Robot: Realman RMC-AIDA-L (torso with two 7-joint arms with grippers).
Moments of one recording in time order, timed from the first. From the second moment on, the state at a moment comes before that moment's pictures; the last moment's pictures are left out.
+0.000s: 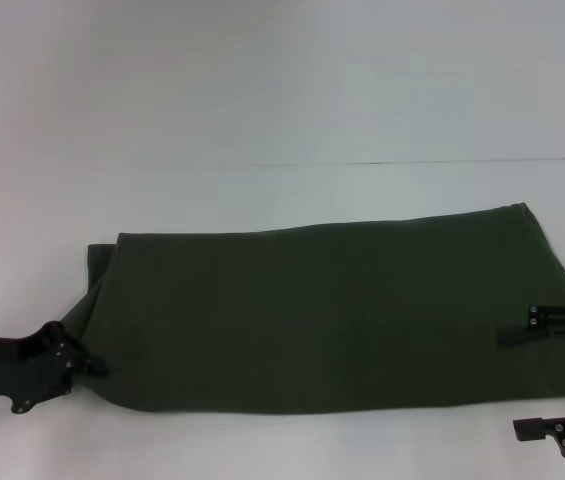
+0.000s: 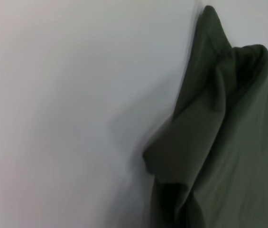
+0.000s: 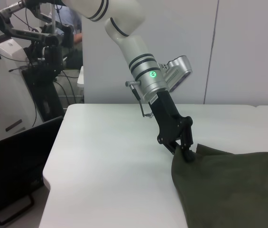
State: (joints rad) left arm -0.65 -1.98 0.30 0.54 2.63 1.41 -2.75; right arm 0.57 1.88 -0.58 -0.60 -2.18 -1.93 1.00
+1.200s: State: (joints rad) left arm -0.56 -1.93 0.20 0.73 2.62 1.53 -2.71; right arm 0.56 1.89 -0.57 -0.59 -2.18 -1.90 1.03
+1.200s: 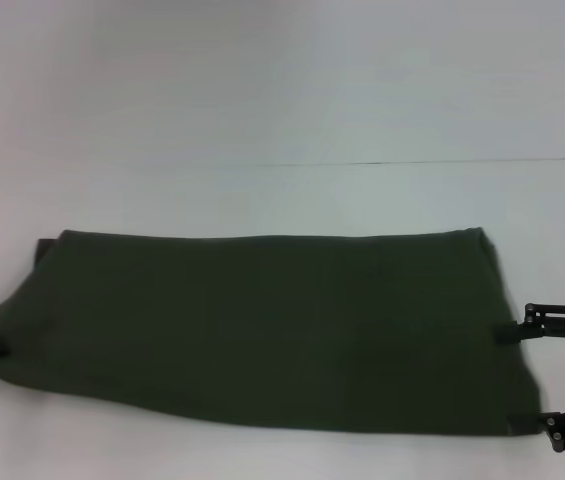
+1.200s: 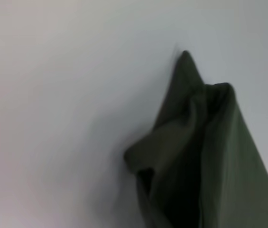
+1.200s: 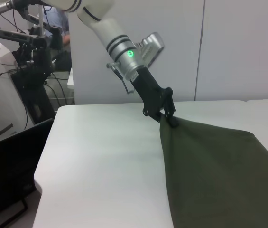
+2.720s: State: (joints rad) left arm -1.11 -2.17 0.62 0.52 2.20 1.34 -2.43; right arm 0.46 1.89 -0.25 -0.59 -2.17 -1.72 1.22
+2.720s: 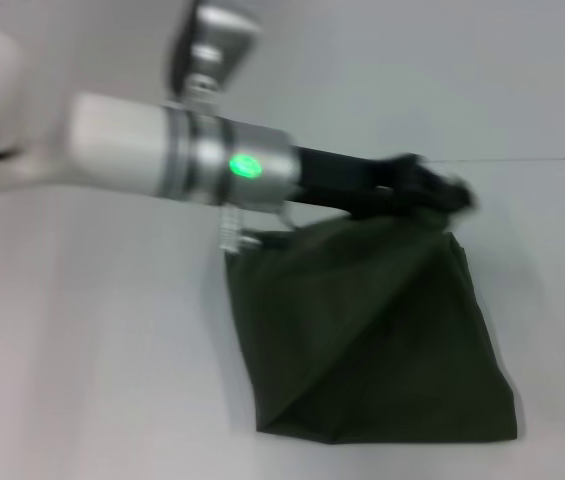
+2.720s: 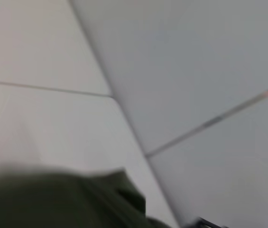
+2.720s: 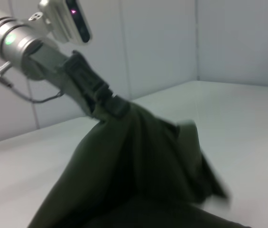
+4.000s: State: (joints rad) left arm -0.78 -2.16 0.75 0.46 1.71 1.52 -1.64; right arm 0.58 1.84 -0.28 -0.60 -2.11 -1.55 1.82
